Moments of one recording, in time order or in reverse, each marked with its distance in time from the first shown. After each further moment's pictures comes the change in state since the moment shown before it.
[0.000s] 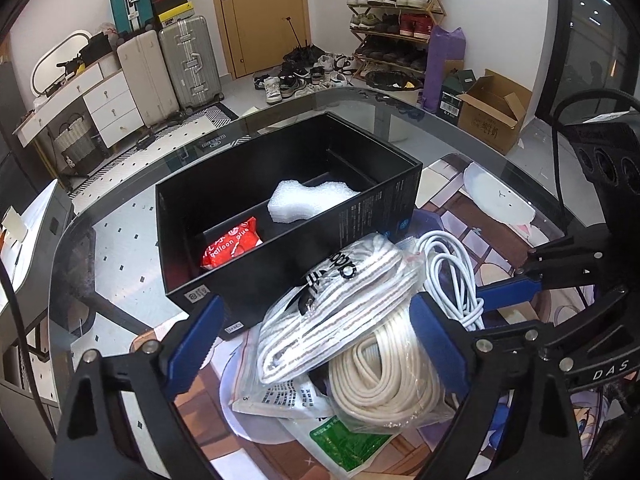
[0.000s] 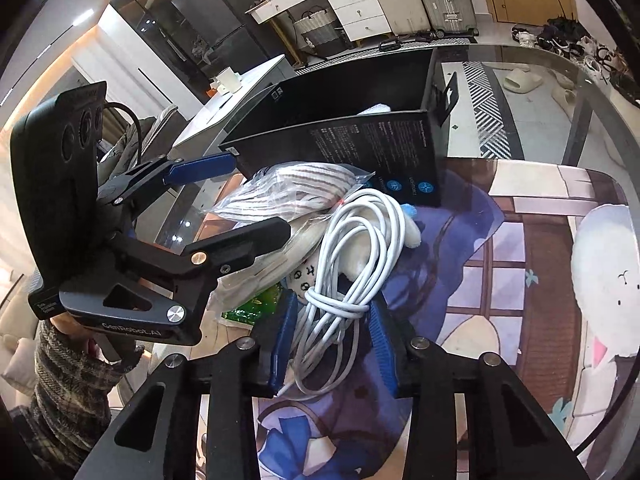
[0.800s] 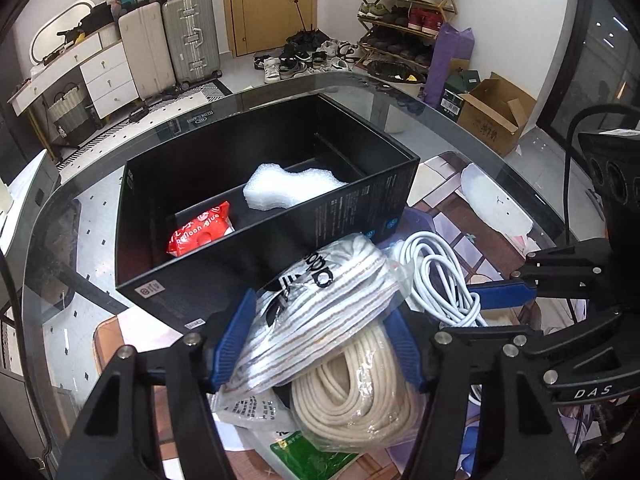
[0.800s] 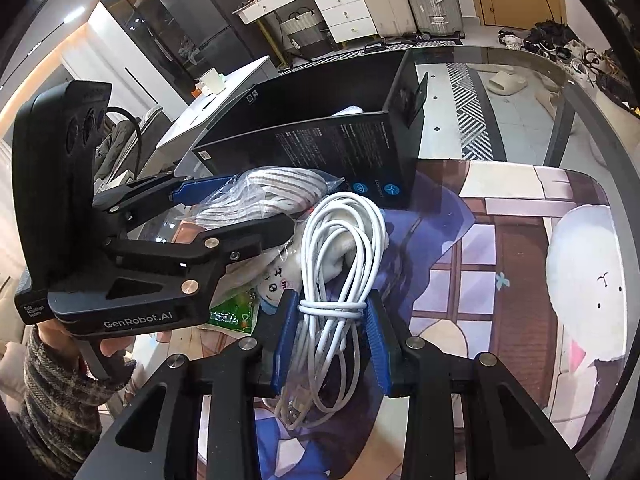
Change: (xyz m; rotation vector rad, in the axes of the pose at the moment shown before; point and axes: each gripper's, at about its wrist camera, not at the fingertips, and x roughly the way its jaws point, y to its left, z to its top) left arm 0.019 -0.006 0.003 -0.079 0.047 -0.048; right arm 0.000 -0.013 -0.002 0.003 0.002 -0.052
